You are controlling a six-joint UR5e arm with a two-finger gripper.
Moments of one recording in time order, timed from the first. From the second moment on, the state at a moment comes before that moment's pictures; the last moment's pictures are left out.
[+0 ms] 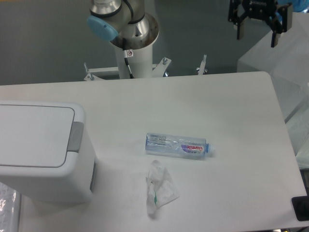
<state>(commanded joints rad) 3.01 -1.49 -1.58 -1.30 1.31 1.70</state>
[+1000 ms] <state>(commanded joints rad) 2.85 -1.49 -1.59 -1.26 1.07 1.14</state>
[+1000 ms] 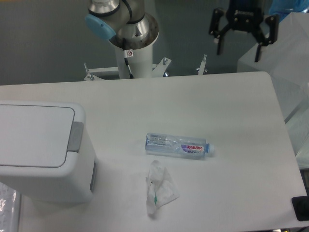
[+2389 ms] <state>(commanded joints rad) 2.36 -1.69 -1.60 -0.97 1.06 0.21</state>
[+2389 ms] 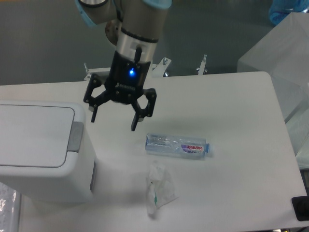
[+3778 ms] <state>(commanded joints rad) 2.33 -1.74 -1.61 -0.96 1.06 0.20</state>
